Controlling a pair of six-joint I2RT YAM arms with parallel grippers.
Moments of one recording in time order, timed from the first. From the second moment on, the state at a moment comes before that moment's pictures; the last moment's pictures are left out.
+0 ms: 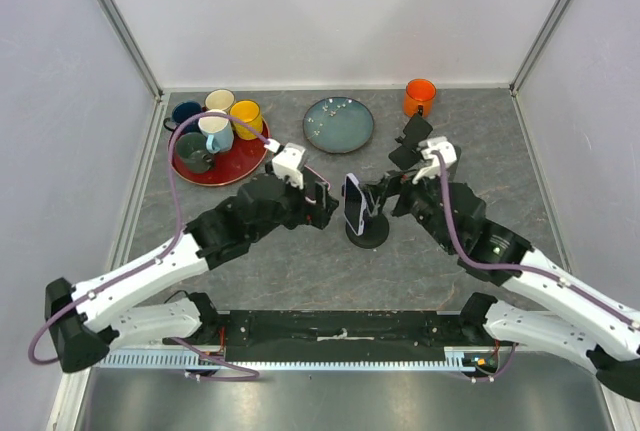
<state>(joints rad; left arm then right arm) -0.91 1.00 0.88 -0.24 -0.20 -0.37 0.91 0.86 0.87 -0.17 0.36 0.39</state>
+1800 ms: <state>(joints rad) -1.28 1.61 1.28 -0.33 -0.98 -0.50 0.91 0.56 0.18 0.29 0.51 0.29</state>
